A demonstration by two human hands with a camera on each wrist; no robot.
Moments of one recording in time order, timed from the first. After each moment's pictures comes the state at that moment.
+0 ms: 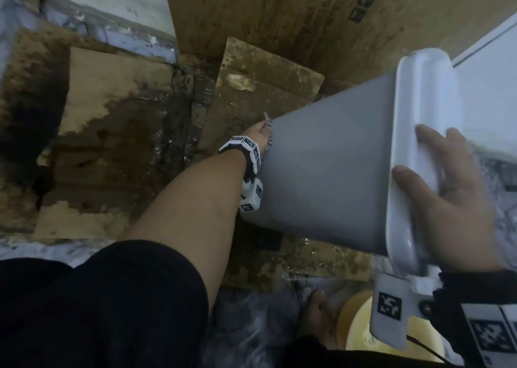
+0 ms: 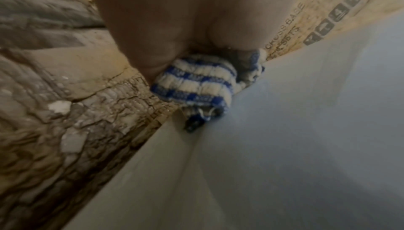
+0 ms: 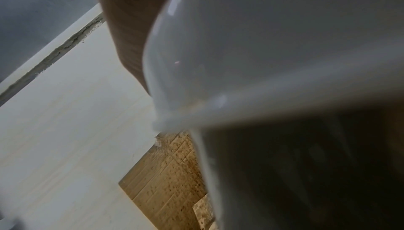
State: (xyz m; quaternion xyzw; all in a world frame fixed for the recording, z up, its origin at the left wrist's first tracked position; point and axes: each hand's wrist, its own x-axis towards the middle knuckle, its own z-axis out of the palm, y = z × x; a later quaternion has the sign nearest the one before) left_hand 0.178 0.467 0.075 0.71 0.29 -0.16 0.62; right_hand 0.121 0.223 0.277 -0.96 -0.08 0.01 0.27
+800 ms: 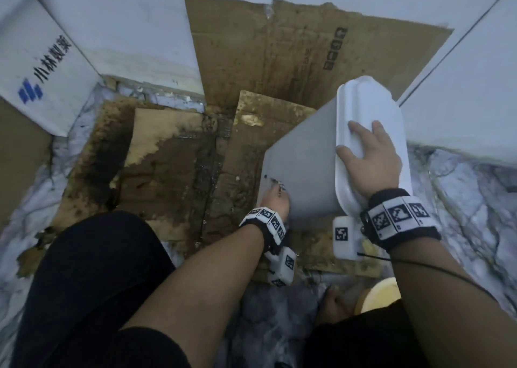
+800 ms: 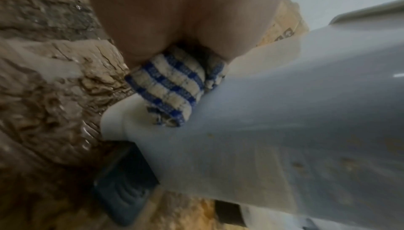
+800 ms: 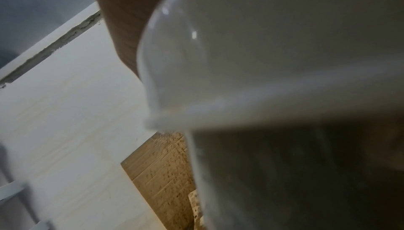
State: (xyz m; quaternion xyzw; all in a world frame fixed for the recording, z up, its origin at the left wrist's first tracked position) left_hand 0.046 0.380 0.091 0.69 0.35 -0.15 0.61; right_hand 0.107 0.256 0.287 -0.98 -0.07 -0.01 0.21
